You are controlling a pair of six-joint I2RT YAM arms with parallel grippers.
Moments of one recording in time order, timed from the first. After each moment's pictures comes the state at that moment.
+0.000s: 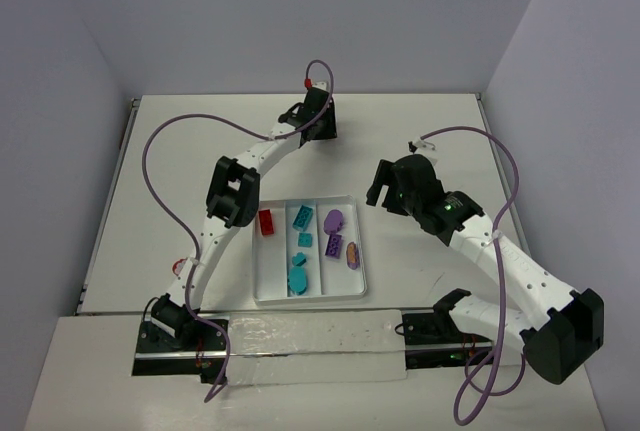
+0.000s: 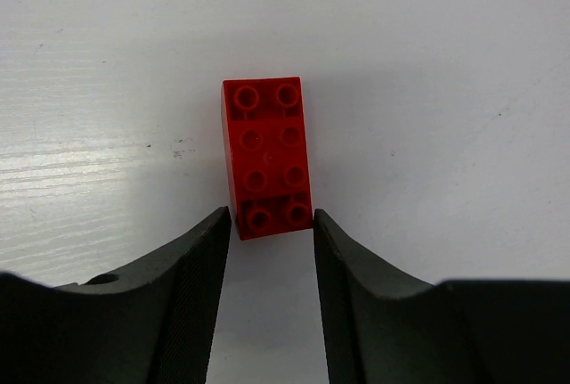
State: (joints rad) left arm -0.58 2.70 2.45 -0.44 -0.12 -0.48; right arm 0.54 1.04 0.87 -0.56 0.26 0.68
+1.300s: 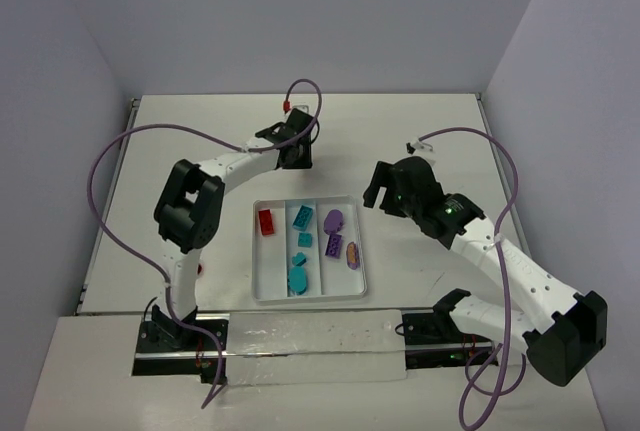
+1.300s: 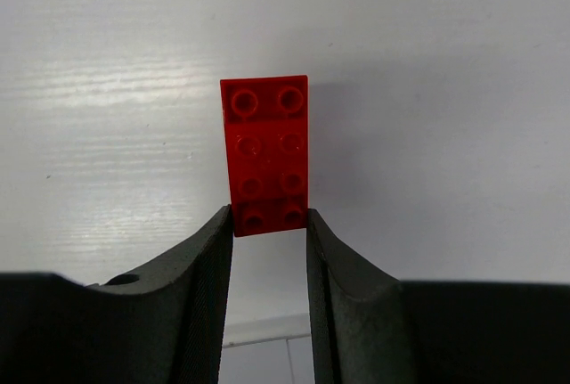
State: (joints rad) left arm -0.63 2.09 1.64 -0.45 -0.27 -0.50; right arm 0.57 1.02 0.87 -0.56 0.26 0.70
